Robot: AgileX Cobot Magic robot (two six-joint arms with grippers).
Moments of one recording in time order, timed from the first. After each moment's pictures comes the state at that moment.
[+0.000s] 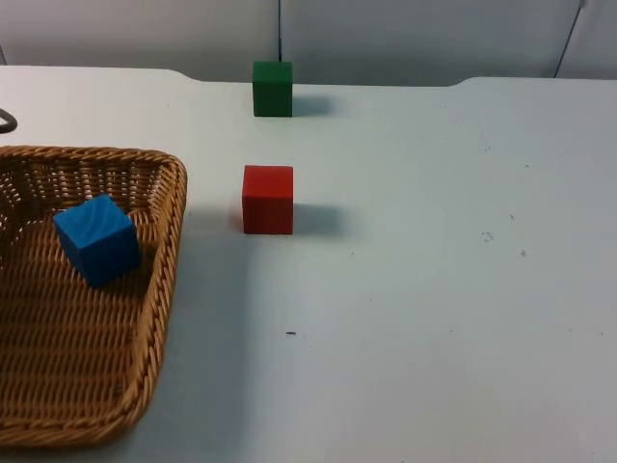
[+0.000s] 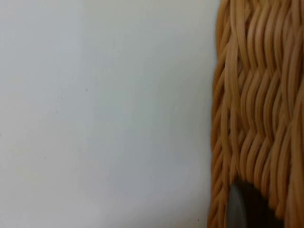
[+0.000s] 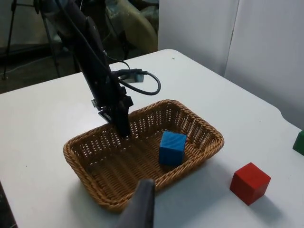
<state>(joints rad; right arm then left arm) 0.92 0.63 -0.66 0.00 0.42 -0.10 0.35 1.97 -0.95 -0.77 0.82 0.88</state>
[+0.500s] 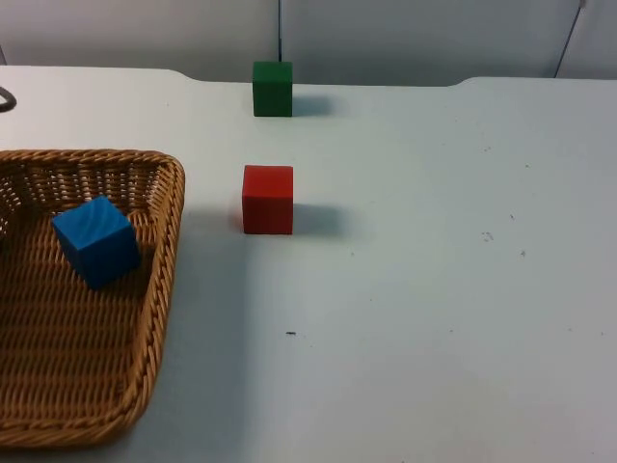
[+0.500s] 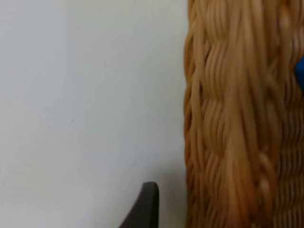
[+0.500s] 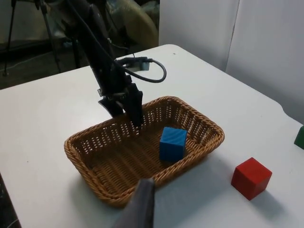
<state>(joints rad) 0.92 0.63 -0.66 0.00 0.44 -0.10 0.35 1.97 -1.03 -0.74 0.90 0.83</state>
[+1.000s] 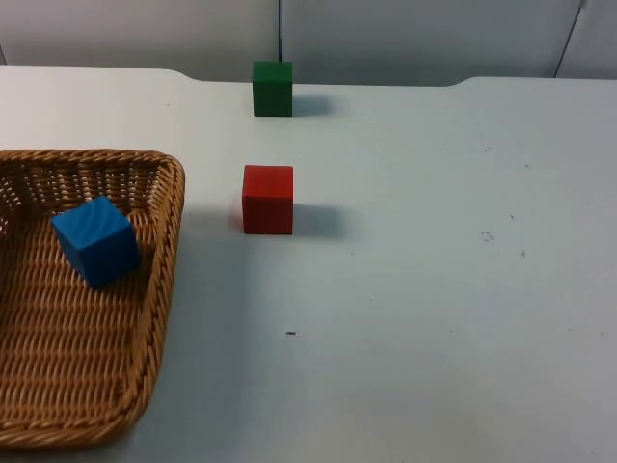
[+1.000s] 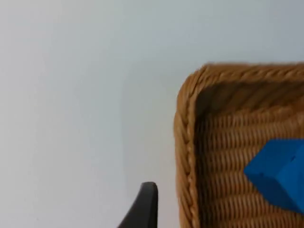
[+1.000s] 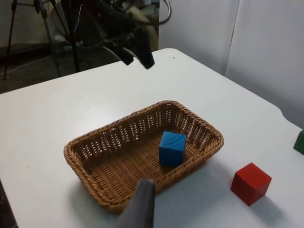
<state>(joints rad) 0.92 0.63 -0.66 0.00 0.42 -0.10 0.35 1.63 -1.15 -0.61 0.86 0.64</state>
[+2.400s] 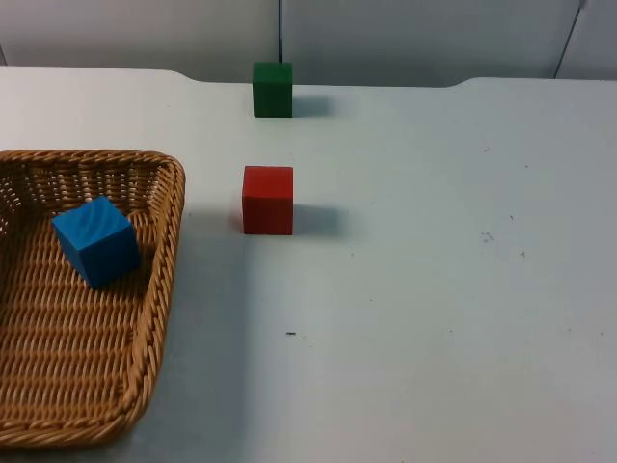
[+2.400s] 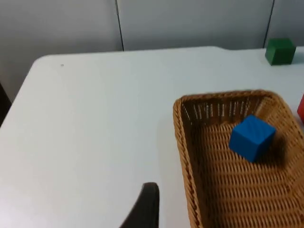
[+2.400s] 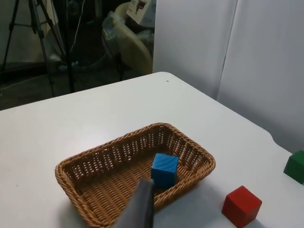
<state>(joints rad) 0.92 0.63 -0.66 -0.02 0.36 -0.11 0.00 0.01 -0.56 0.03 1.07 0.02</state>
